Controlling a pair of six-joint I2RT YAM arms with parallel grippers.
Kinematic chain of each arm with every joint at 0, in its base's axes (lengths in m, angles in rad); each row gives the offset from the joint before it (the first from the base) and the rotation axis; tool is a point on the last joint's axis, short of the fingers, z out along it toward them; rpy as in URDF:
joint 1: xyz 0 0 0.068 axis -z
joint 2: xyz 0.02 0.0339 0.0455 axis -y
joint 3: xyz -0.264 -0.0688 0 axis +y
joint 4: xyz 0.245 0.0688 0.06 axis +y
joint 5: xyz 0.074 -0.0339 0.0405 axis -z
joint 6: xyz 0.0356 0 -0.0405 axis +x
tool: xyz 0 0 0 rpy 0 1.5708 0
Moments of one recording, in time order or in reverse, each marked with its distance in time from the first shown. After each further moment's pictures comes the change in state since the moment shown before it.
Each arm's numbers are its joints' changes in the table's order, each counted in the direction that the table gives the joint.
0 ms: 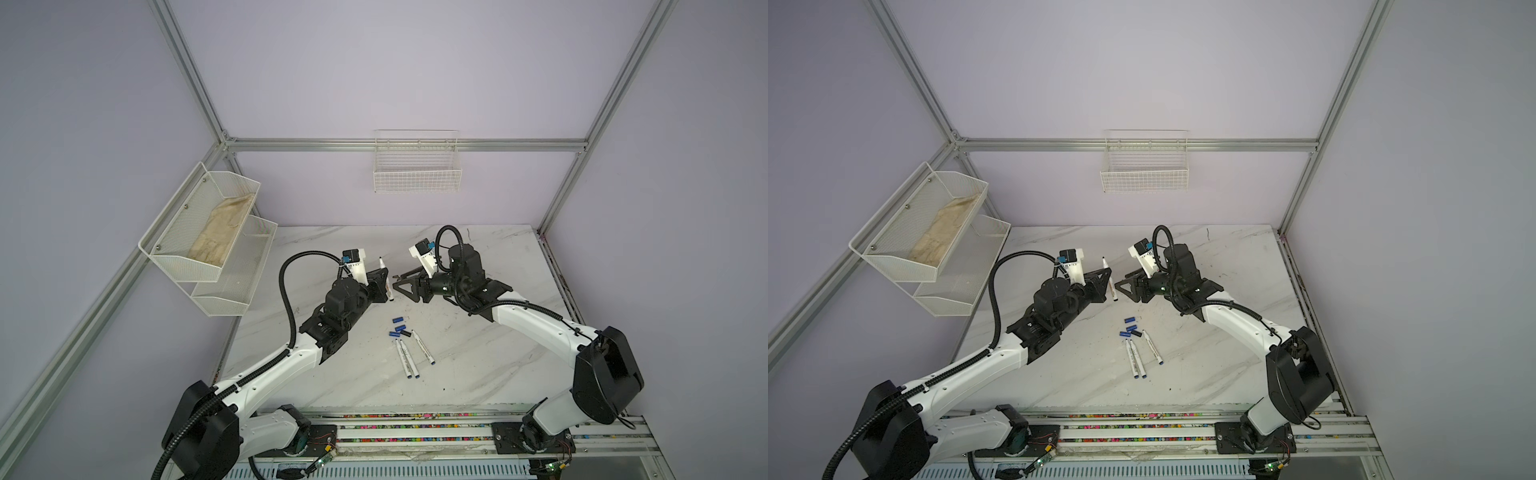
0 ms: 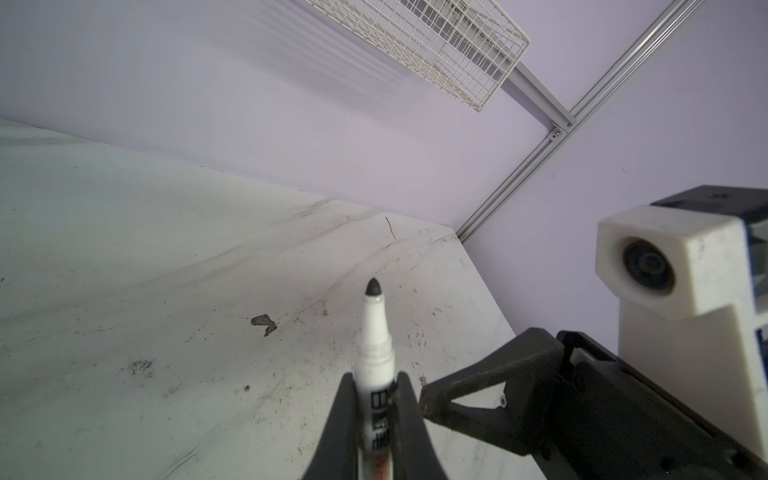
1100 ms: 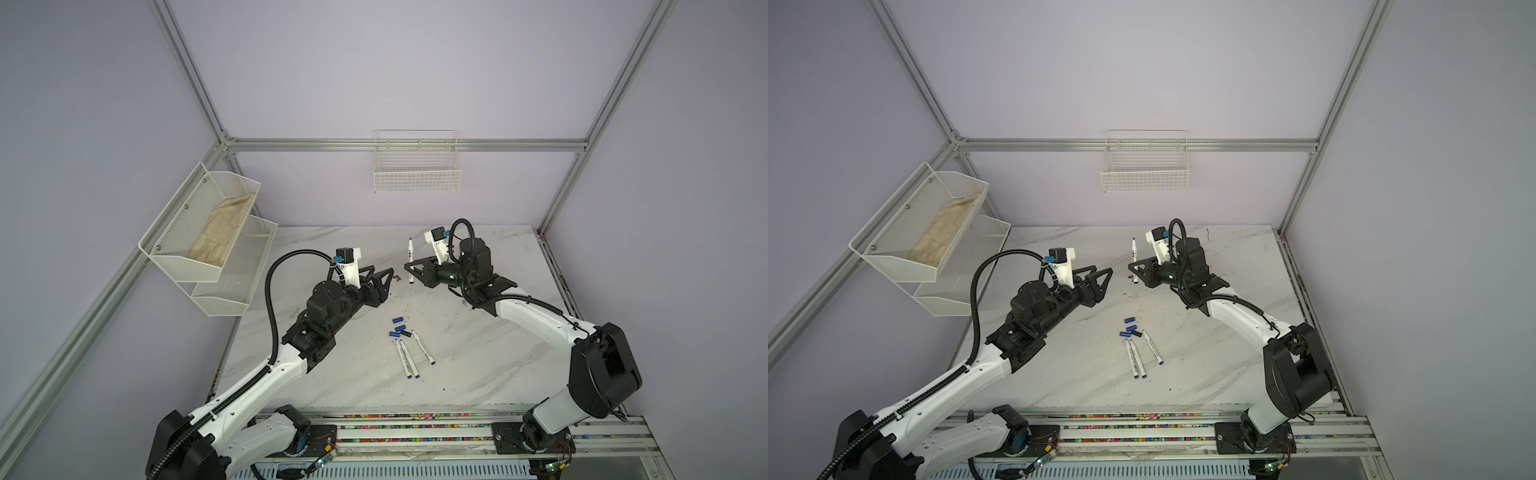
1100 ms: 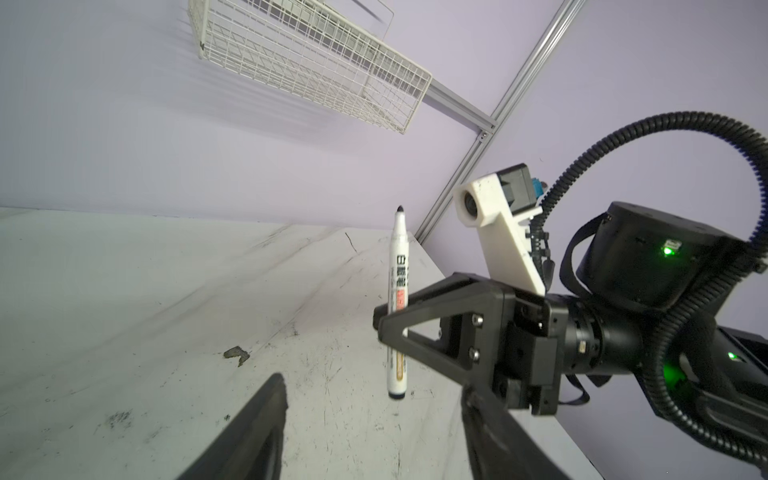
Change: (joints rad) left arm -0.032 0.151 0.016 0.061 0.169 0.124; right arm 0.104 -0.005 0.023 -0.167 0.051 0.226
